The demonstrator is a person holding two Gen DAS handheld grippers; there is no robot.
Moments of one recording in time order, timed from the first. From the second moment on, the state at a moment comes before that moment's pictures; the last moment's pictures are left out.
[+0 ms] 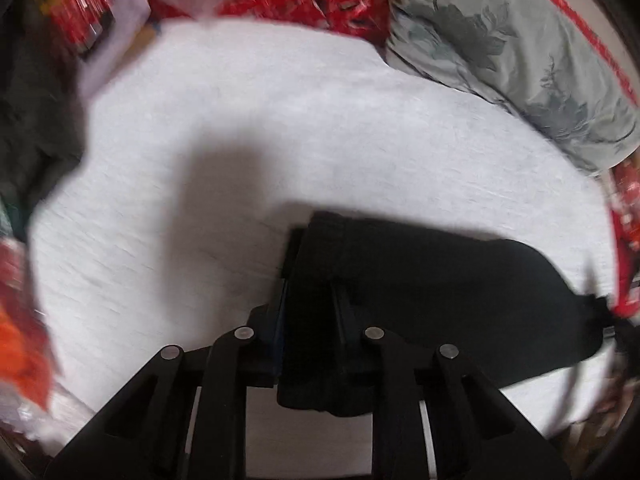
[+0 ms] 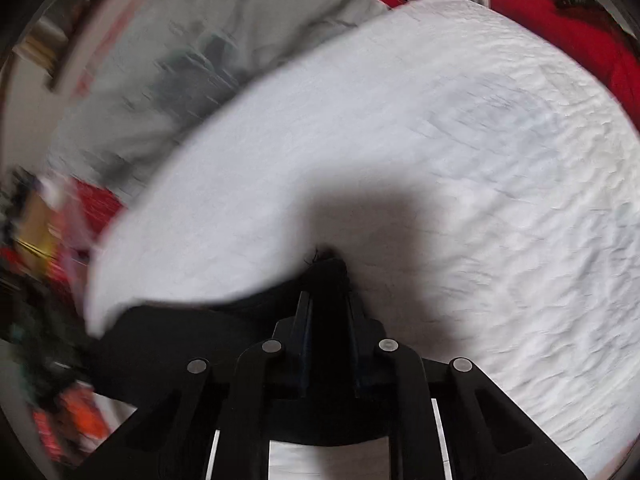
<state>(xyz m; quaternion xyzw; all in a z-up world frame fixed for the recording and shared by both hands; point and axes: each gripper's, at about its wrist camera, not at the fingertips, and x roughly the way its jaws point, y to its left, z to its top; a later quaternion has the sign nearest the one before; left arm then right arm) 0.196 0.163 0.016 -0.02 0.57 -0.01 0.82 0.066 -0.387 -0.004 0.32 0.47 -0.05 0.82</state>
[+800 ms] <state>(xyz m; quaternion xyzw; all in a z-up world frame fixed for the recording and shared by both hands) 0.124 0.200 0.034 -0.17 0.55 -0.07 0.82 0.000 -0.384 0.006 0.41 0.45 0.02 0.79</state>
